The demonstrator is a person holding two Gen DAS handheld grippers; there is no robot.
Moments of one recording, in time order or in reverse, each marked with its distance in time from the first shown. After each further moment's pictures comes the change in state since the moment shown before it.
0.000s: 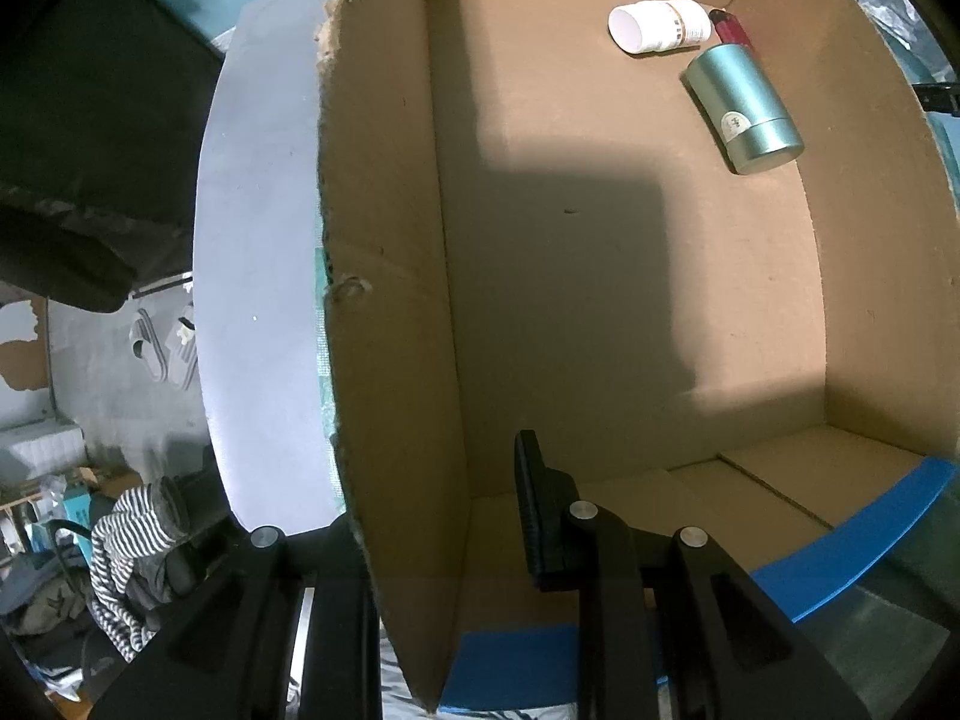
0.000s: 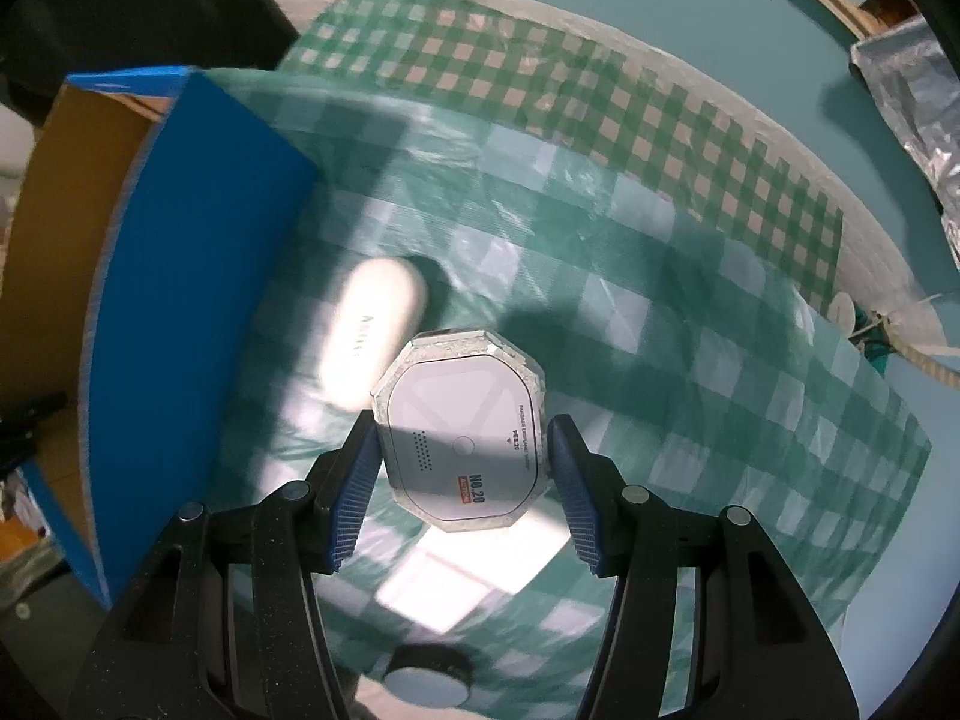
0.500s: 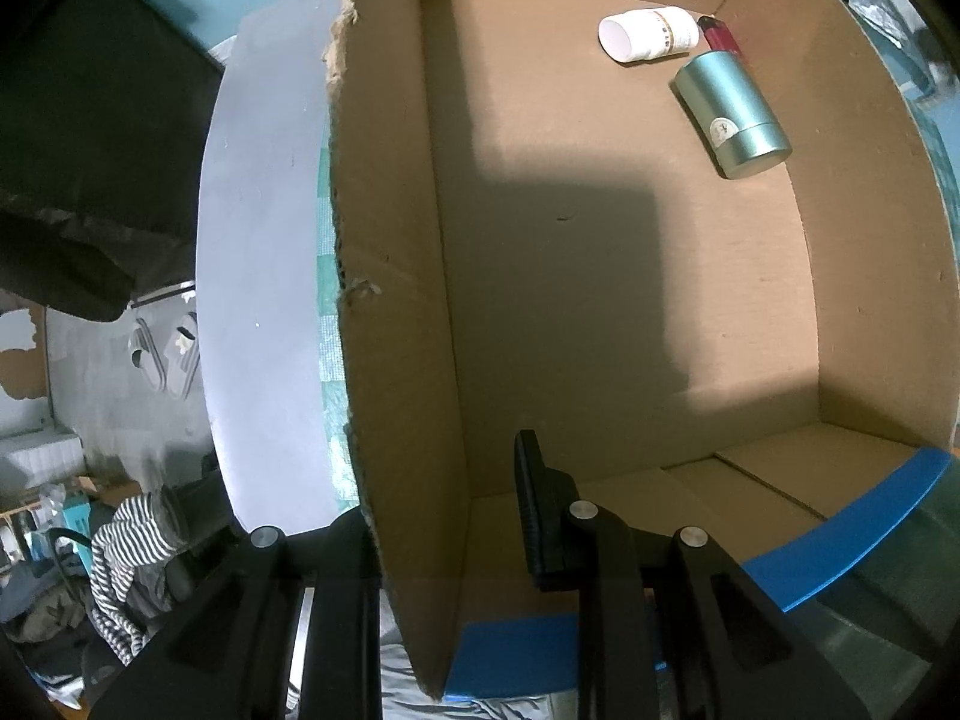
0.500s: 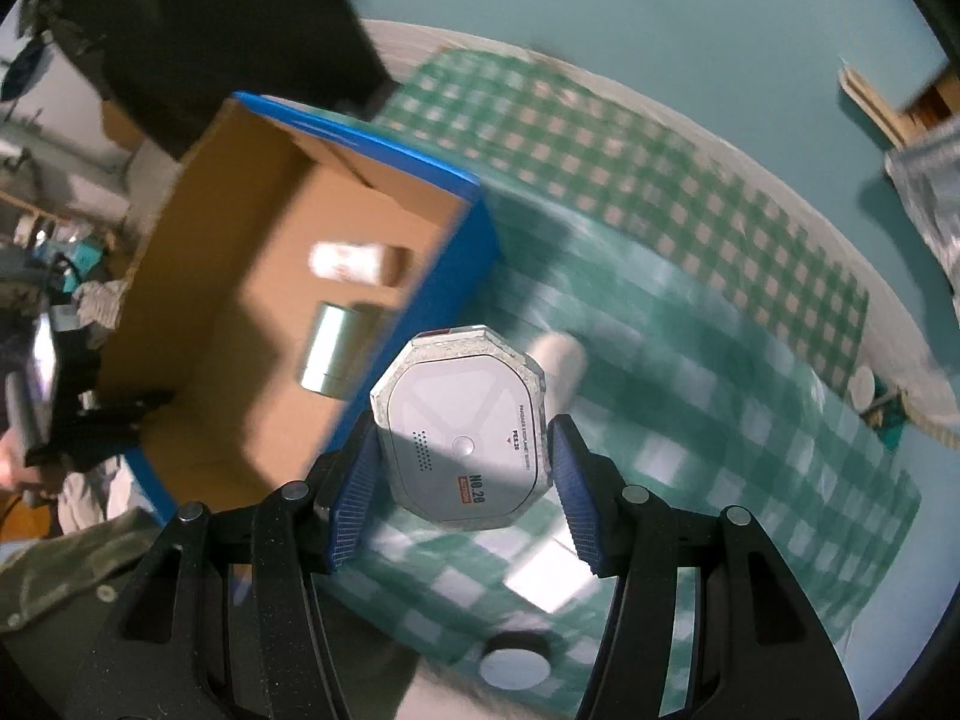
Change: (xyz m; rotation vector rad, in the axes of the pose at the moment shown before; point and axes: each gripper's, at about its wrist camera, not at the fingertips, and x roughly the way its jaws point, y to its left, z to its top) left arm -0.002 0.005 -0.004 0.019 -0.022 -0.004; right arm -0.069 0.077 0.007 -0.128 -0.119 0.090
